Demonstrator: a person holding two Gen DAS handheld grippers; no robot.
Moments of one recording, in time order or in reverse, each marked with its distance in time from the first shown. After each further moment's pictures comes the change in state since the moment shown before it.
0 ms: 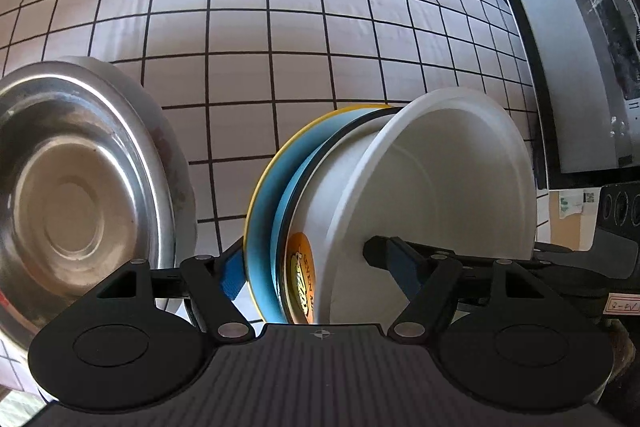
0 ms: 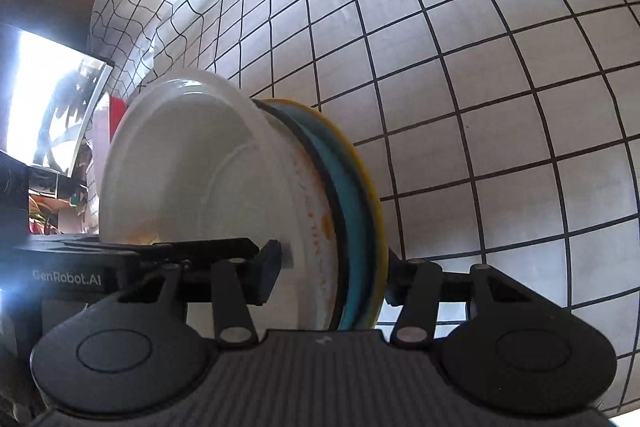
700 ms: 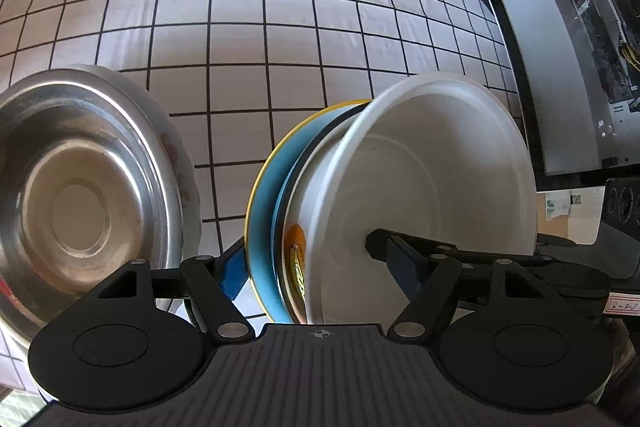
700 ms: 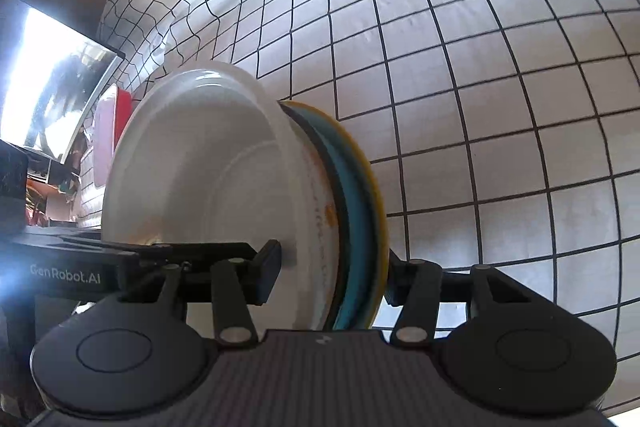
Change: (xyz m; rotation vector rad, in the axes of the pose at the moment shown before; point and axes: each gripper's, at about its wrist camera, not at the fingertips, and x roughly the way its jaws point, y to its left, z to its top) left arm -0.019 -0.002 -0.005 0.007 -0.033 -0.018; right arm -0.015 0.025 0.003 -0.077 -0.035 -0.051
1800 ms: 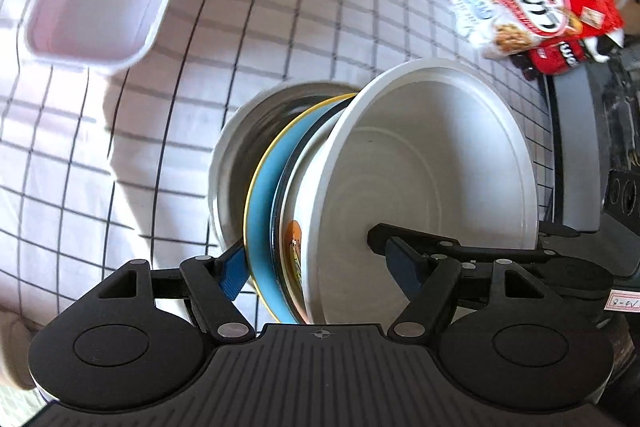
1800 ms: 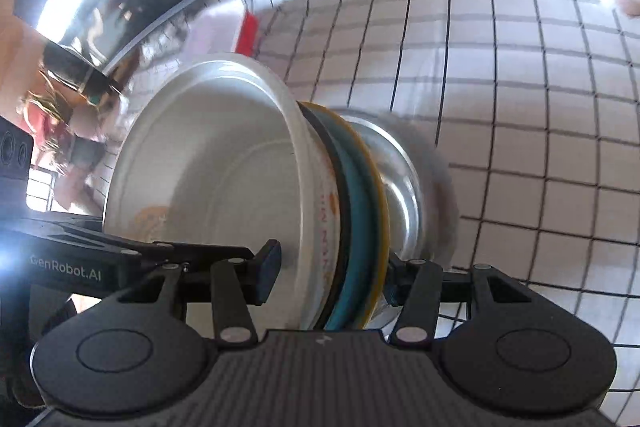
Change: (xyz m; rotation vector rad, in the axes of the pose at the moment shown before) left arm -0.103 0.166 -0.025 -0.235 -0.069 -0.016; right arm 0.078 0.191 0.019 -0.266 0.139 0.028
